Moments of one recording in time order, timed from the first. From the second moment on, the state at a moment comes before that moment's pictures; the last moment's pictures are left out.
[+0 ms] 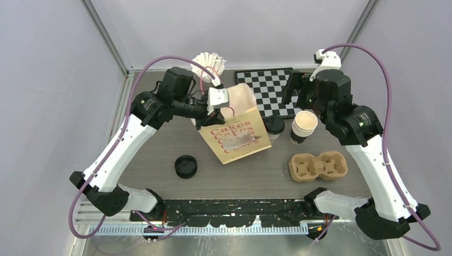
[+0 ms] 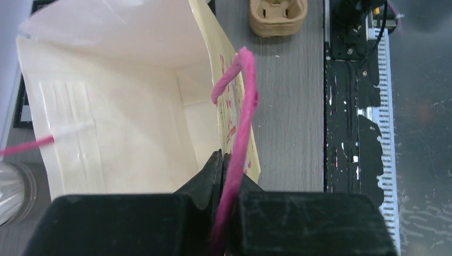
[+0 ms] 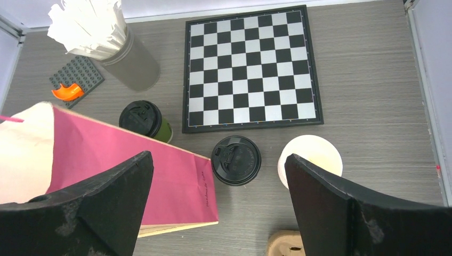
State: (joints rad) left arm -0.65 1.35 1.71 -0.98 0.66 0.54; right arm 0.50 1.12 1.62 -0.91 0.37 0.34
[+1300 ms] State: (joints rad) left arm -0.74 1.14 1.63 -0.90 -0.10 0.03; right arm 0.49 1.19 1.60 -1.11 0.41 0.50
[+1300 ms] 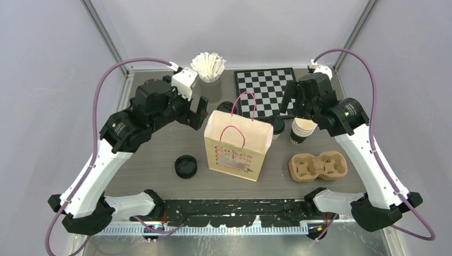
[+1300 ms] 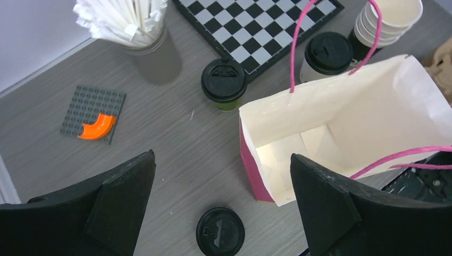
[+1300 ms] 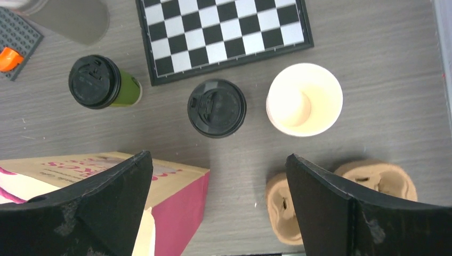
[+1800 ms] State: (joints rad) left arm -0.74 1.03 1.61 -1.03 -0.34 -0.27; right arm 0.30 1.15 1.38 -1.30 0.31 0.92
